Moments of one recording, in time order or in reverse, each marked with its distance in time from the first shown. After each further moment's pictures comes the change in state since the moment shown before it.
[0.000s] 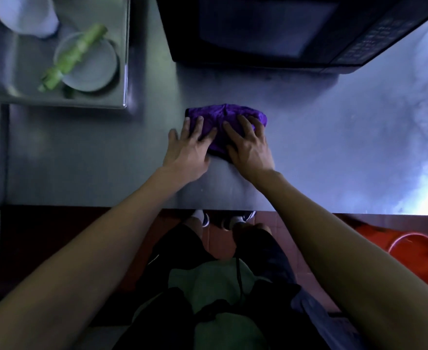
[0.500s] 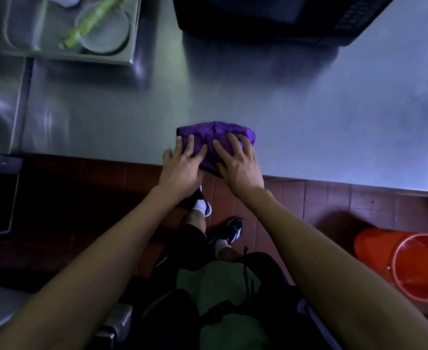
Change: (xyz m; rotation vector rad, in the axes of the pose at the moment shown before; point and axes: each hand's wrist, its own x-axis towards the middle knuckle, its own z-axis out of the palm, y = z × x) left_hand -0.125 0.058 0.058 -0.109 -0.002 -0.161; right_hand -0.132 -0.022 0.041 0.029 0.021 -0.106
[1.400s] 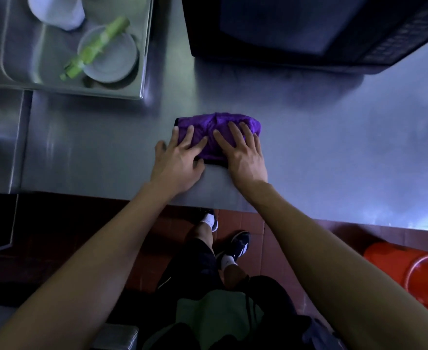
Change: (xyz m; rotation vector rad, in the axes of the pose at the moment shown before) left_hand 0.094 -0.070 -0.038 0.000 0.095 0.012; right_hand 0.123 -0.003 -0.003 -0.036 0.005 -0.002
